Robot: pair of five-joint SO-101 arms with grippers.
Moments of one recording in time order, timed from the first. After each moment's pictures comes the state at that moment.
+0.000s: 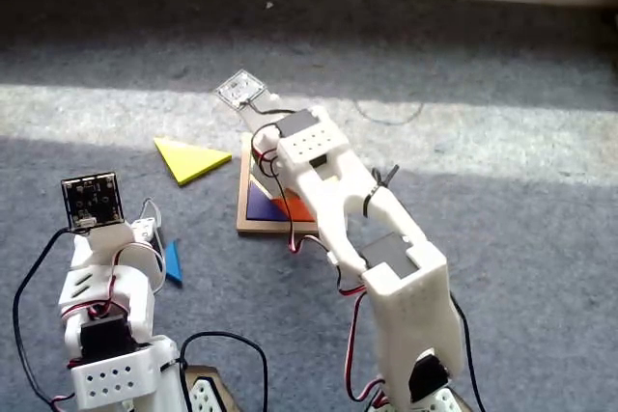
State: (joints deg) left arm -21.0 -93.1 86.7 50.8 3.4; right arm -35.3 29.5 -12.4 63.3 19.0
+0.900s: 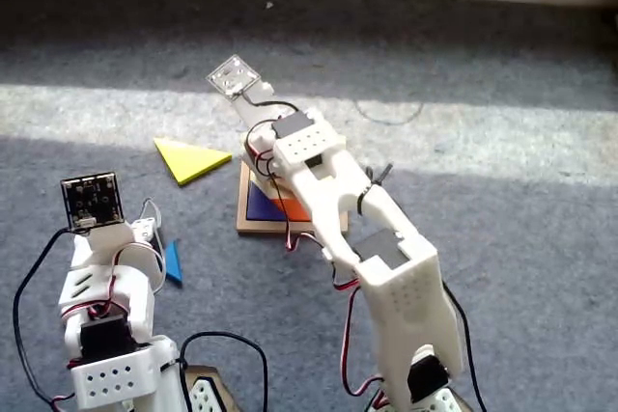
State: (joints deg) left arm -21.0 -93.1 86.7 50.8 3.4; right arm -35.3 35.3 -14.5 49.5 18.9
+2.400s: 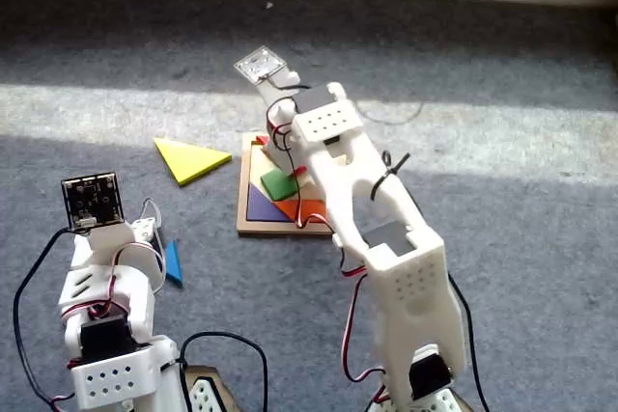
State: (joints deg) left arm -20.9 -93.1 86.7 50.8 3.4; right arm -30.5 36.7 -26.6 70.4 18.9
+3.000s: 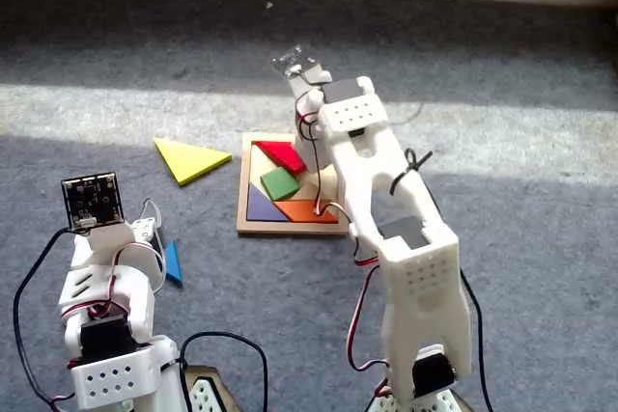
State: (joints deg) left arm -20.9 -93.1 86.7 50.8 3.4; right arm -25.0 36.7 -26.4 75.4 18.9
